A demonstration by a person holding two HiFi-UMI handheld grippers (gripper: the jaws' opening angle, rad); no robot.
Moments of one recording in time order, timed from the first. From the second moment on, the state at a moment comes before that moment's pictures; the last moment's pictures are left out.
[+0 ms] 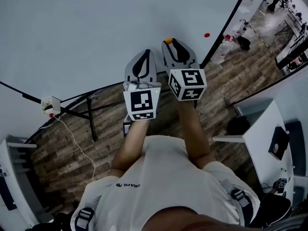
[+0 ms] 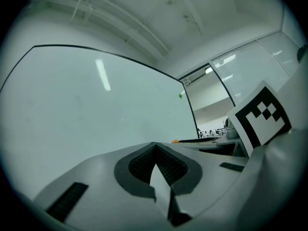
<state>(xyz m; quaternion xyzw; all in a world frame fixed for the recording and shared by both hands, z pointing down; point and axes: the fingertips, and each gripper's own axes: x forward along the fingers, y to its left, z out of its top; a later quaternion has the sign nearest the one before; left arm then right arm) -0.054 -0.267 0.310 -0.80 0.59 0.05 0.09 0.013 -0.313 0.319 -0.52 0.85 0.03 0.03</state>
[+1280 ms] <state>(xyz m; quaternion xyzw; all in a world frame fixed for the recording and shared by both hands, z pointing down) -0.043 -0.271 0.312 -0.81 0.58 0.04 0.08 0.027 -0.282 0.317 -0.50 0.86 0.05 0.04</state>
